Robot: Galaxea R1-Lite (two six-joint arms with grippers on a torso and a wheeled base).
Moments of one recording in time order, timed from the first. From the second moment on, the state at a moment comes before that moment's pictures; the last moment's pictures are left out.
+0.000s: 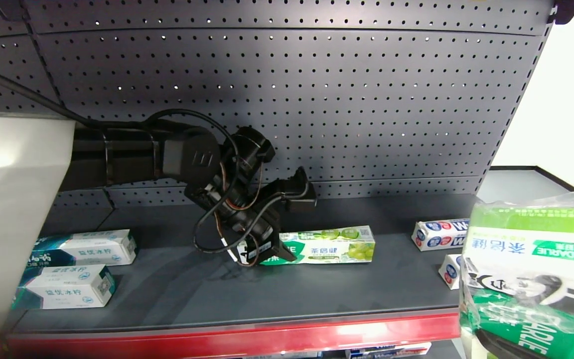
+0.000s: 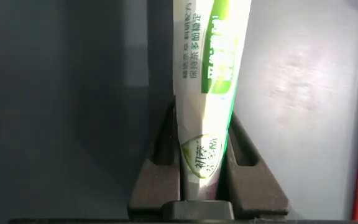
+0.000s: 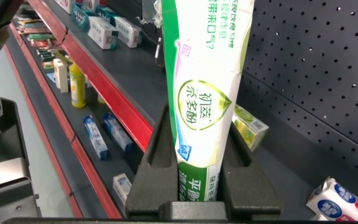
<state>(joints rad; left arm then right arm) -0.51 2.15 -1.81 0.75 -0.43 0.84 1.10 1.02 -0.23 -0.90 -0.15 -0.31</state>
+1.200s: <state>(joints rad) -0.65 1.90 -1.48 0.54 -0.25 0.64 1.10 1.02 -0.23 -0.90 -0.15 -0.31</state>
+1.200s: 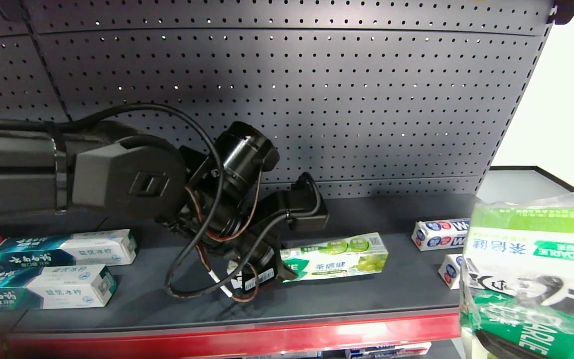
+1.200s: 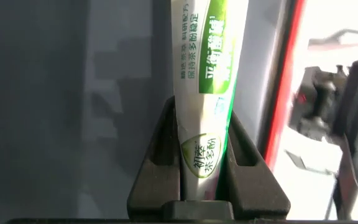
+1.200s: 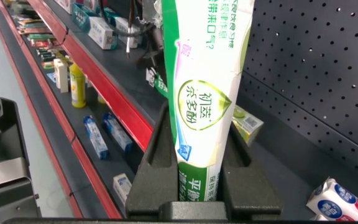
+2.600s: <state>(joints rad) -0.62 1.83 -1.31 0.45 -0.27 0.67 1.11 1.02 -0.23 -0.90 -0.15 -0.31</state>
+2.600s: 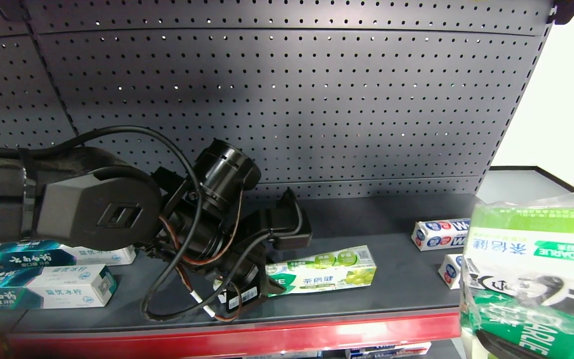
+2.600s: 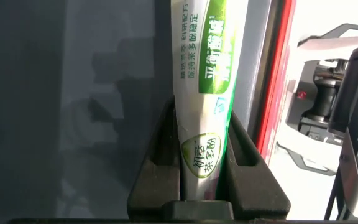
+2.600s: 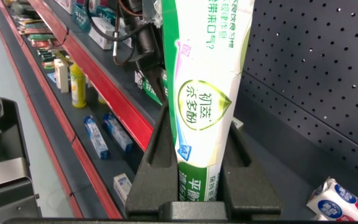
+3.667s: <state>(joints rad) -0.64 1.83 -1.25 0.43 -0.25 0.66 1.11 1.02 -0.23 -0.90 -0.15 -0.31</state>
